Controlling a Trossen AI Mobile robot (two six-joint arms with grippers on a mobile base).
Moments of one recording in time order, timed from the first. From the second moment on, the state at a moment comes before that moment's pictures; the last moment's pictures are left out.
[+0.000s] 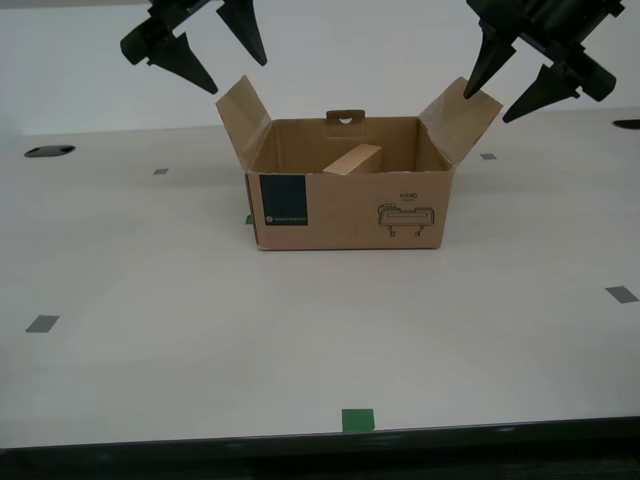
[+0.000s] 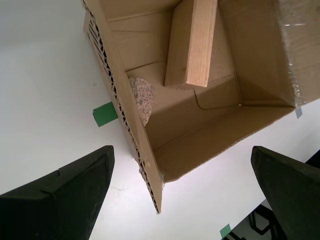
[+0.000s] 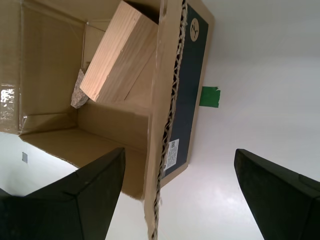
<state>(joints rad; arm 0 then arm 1) 0.11 1.79 1.27 -0.74 -0.53 0.13 -0.35 1.89 1.62 -0.97 0.43 -0.09</state>
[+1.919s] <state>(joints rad) 0.17 2.00 1.39 -0.61 -0.56 0.18 -0.34 2.12 1.65 -0.82 0.43 -0.16</state>
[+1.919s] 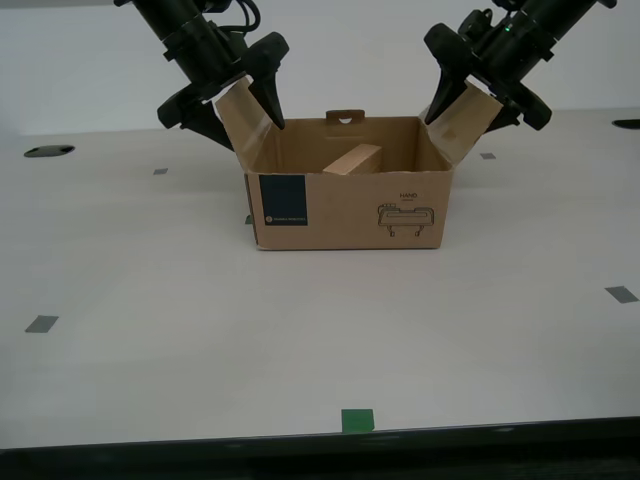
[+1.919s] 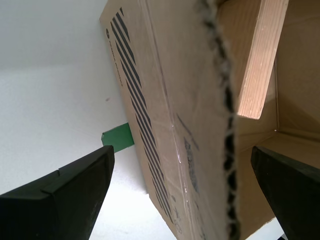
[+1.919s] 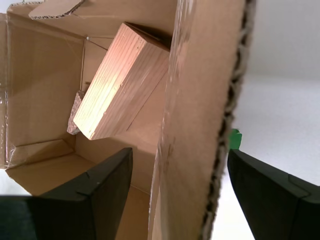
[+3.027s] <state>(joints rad) 0.17 2.00 1.39 -0.60 -0.56 0.18 -0.35 2.12 1.66 -0.78 0.43 -0.23</state>
